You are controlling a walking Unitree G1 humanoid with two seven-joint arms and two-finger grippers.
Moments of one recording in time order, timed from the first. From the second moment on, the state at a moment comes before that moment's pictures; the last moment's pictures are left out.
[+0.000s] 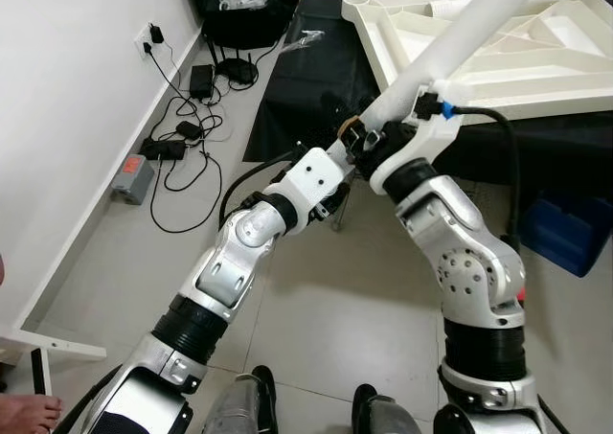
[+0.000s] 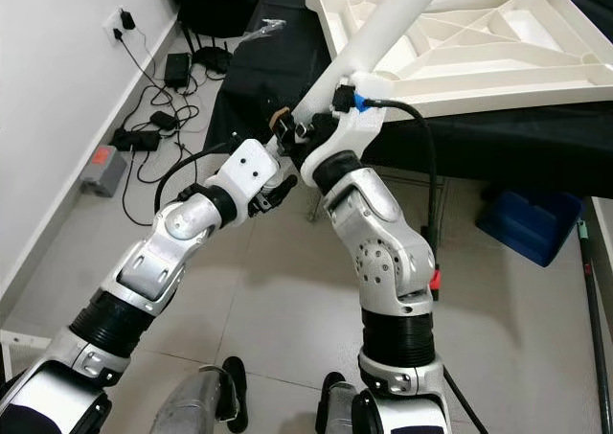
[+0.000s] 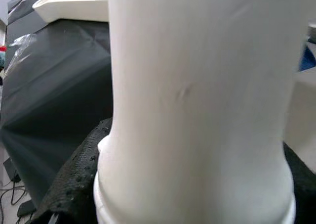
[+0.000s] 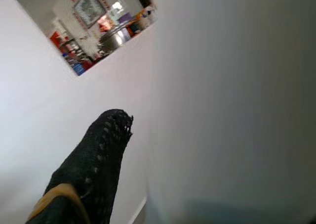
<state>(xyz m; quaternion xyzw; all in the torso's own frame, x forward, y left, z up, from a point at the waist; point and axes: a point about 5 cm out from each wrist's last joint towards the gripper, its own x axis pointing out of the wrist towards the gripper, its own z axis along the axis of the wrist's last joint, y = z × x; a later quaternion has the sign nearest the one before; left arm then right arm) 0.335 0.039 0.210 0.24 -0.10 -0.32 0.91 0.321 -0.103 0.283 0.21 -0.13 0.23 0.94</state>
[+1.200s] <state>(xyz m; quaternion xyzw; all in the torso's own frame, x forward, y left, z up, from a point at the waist) 0.336 0.040 0.214 0.25 -0.12 -0.30 0.91 0.329 -0.108 0.285 0.28 -0.12 0.22 0.93</state>
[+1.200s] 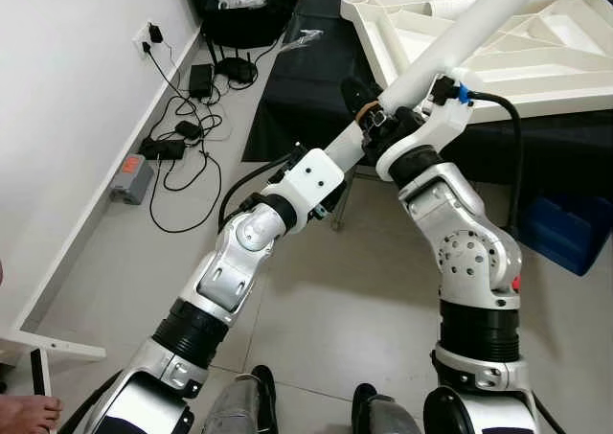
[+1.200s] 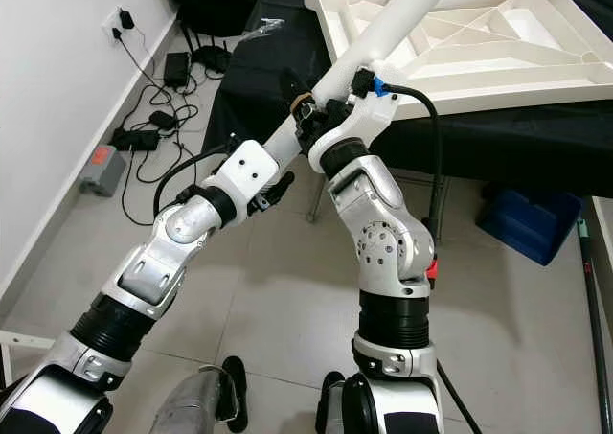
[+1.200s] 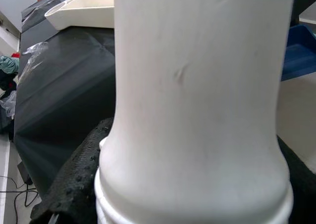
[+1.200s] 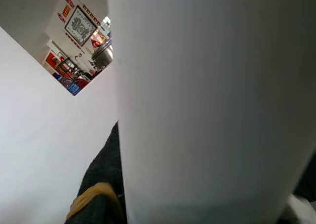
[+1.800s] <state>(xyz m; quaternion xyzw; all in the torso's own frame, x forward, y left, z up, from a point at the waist) 0.337 0.045 0.221 0.22 -0.12 -0.27 0.93 0.335 -0.112 0.287 0.26 -0.13 0.20 0.94</state>
